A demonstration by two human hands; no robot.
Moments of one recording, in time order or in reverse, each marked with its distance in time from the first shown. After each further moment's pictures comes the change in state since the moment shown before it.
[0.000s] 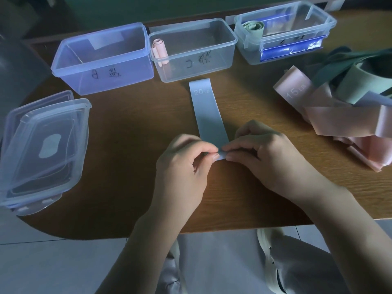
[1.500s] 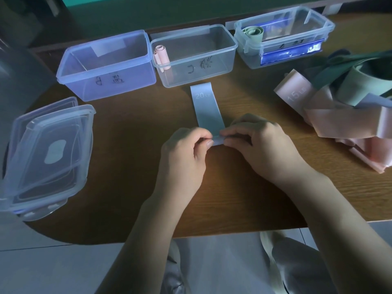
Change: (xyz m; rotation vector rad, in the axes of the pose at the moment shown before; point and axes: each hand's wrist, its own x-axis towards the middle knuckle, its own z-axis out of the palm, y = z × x) left_hand 0.026 -0.015 0.008 0.054 -0.037 -0.037; right_hand 0.025 0.006 0.013 -0.035 0.121 0.036
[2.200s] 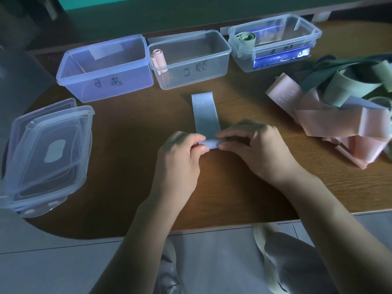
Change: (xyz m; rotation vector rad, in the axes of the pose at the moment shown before) left_hand -0.009 0.005 -0.006 0.062 -0.016 -0.004; right_hand -0.010 -0.004 -0.008 0.119 0.006 0.010
